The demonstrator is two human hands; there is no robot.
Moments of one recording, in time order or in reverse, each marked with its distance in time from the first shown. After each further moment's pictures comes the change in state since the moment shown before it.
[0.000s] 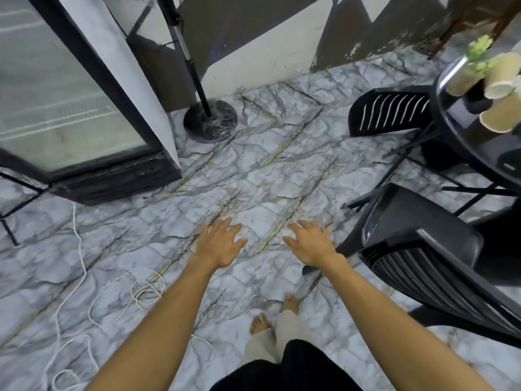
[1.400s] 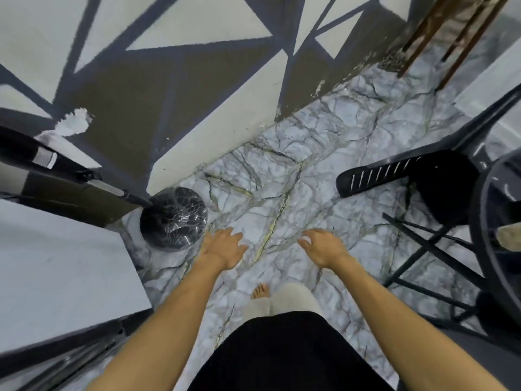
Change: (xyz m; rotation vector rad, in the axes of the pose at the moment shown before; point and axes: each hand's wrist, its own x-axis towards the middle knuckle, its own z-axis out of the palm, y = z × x) left_hand 0.534 0.052 -0.390 0.349 -0.162 0.179; right_hand 0.458 0.109 -0.362 0.276 0.006 0.280
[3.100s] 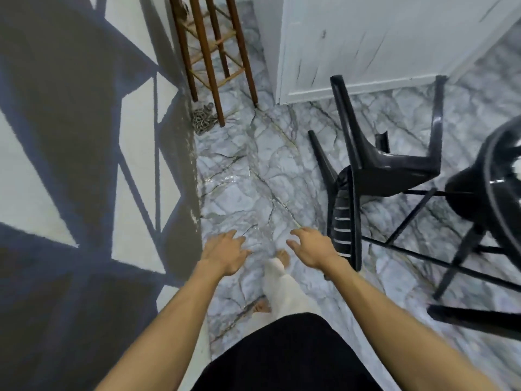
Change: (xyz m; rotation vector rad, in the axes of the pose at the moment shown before) left_hand 0.614 0.238 -0.616 0.734 -0.043 0.818; right_hand 0.439 0.137 -0.467 0.669 0.378 0.707
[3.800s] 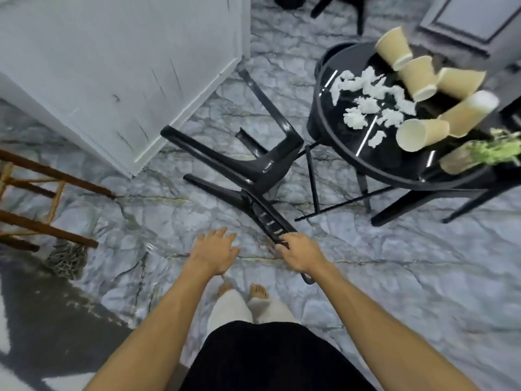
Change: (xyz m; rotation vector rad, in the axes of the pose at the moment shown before) left_hand 0.211 0.149 -0.199 0.531 -0.013 0.657; right_hand 0.037 0.091 -0.086 0.574 0.324 0.626
